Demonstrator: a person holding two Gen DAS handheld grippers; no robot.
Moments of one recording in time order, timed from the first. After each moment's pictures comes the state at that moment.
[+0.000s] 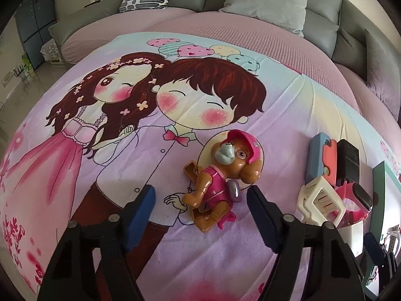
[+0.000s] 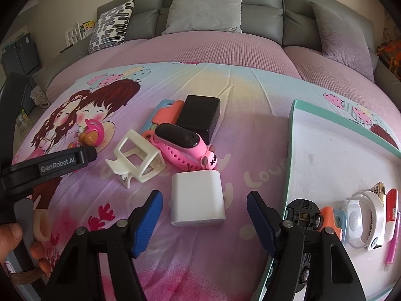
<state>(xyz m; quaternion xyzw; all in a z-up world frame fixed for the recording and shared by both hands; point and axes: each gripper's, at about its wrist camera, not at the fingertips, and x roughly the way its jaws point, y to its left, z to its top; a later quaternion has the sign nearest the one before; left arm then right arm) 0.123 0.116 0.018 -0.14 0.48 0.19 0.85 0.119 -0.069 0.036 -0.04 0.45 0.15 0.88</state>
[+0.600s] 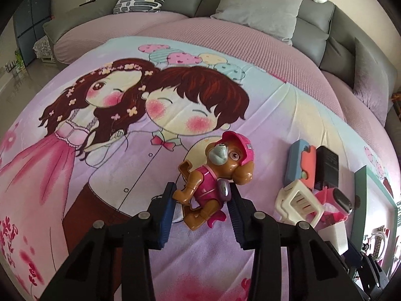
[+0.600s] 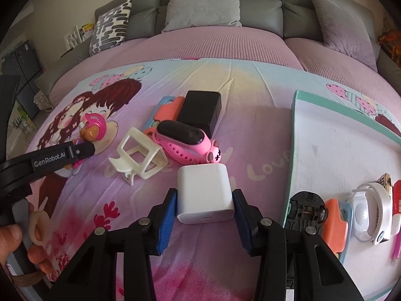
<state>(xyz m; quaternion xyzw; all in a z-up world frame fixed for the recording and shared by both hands) 0.119 0.115 0.036 -0.17 0.45 0.16 0.86 0.118 -0.078 0.037 -0.01 0.46 0.16 0.87</state>
